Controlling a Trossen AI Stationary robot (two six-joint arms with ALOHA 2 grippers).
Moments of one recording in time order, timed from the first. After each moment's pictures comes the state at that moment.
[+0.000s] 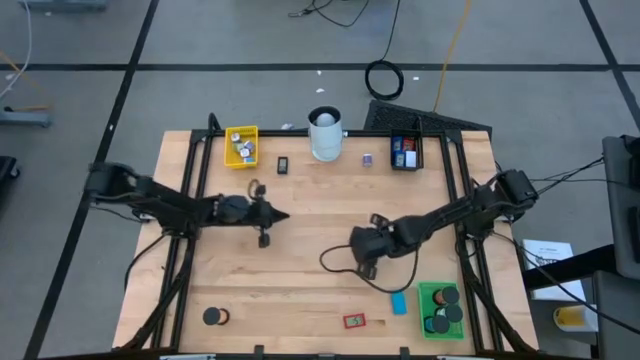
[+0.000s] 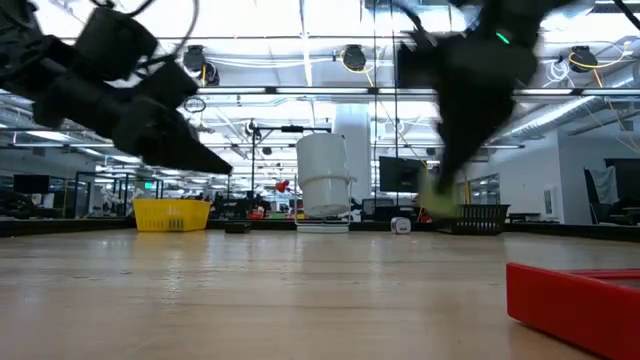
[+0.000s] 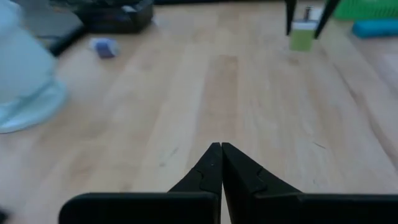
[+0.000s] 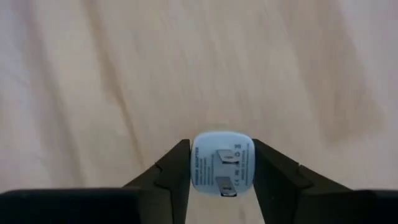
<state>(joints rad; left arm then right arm) -0.02 1.33 0.24 0.70 -0.14 0.02 0.30 1.66 1.04 -0.55 0.21 0.59</state>
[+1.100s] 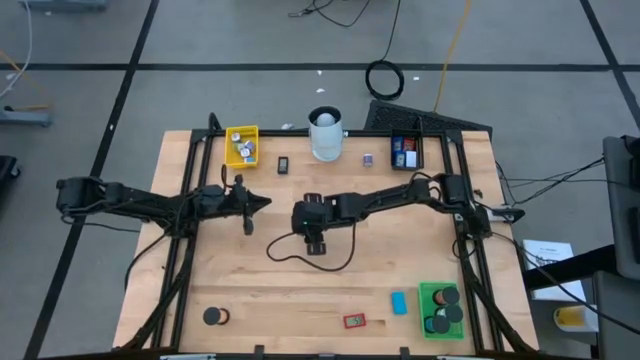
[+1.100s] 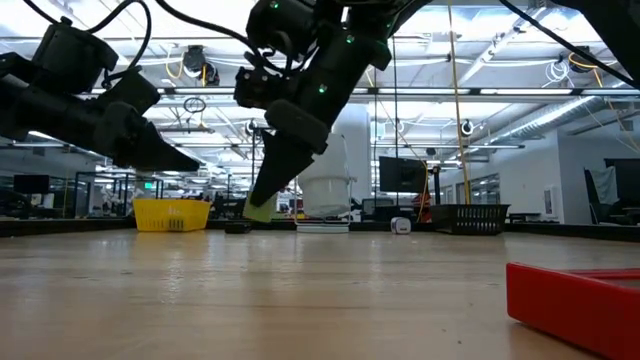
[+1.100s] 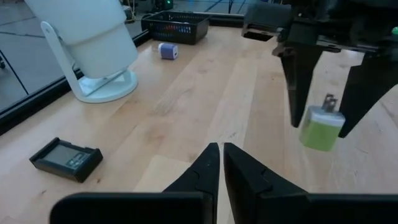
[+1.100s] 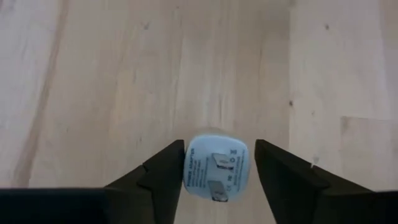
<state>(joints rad) 0.16 0.96 0.02 0.67 -0.10 -0.02 0.04 2.13 1.62 -0.44 0.06 -0.09</state>
